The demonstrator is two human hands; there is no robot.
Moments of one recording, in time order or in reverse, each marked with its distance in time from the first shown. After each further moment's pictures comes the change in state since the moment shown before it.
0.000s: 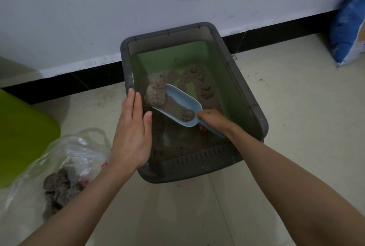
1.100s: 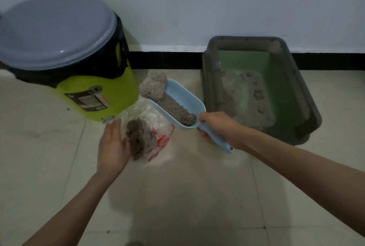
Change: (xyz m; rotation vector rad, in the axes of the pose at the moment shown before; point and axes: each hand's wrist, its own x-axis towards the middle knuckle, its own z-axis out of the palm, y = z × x) left_hand -0.166 -0.204 -0.091 0.072 0.186 -0.362; right_hand -0.162 -0.090 0.159 -0.081 -0.087 -0.096
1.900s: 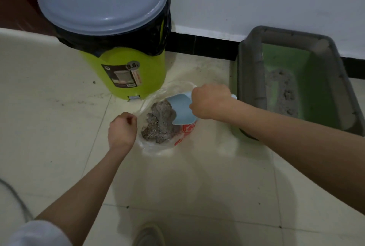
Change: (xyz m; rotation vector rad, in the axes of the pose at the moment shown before) left_hand 0.012 -0.052 -0.004 -0.181 0.110 -0.352; right_hand 0.009 -0.080 0.092 -1.394 0.072 -0.421
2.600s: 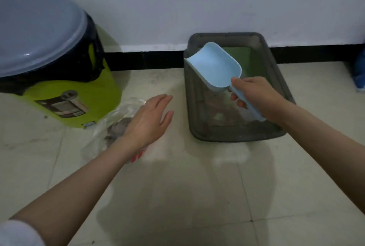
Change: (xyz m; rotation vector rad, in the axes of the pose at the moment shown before) left_hand -0.049 0.184 0.043 0.203 -0.309 0.915; right_hand -0.088 0.198 0.032 1.362 0.344 0.499
